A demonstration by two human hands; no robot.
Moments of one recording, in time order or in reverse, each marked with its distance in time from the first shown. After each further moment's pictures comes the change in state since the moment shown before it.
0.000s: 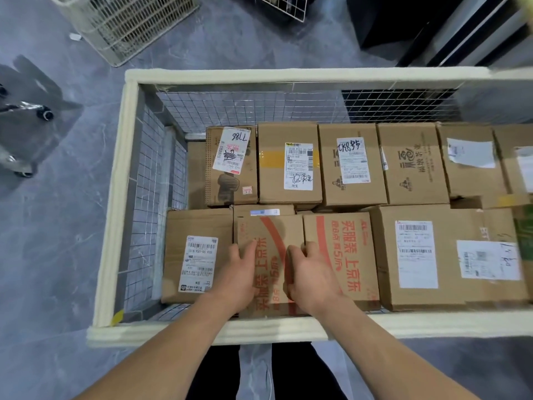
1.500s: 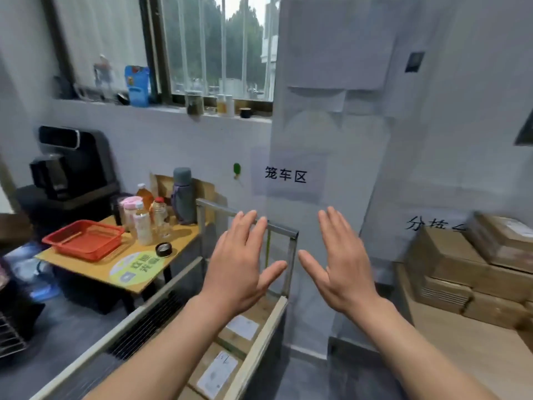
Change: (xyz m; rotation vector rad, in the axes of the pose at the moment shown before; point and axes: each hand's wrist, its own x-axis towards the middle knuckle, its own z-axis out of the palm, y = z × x) left_hand -0.391 0.528 -0.096 0.308 0.707 1.722; right_hand -0.563 0.150 -0.309 -0.110 1.624 0.482
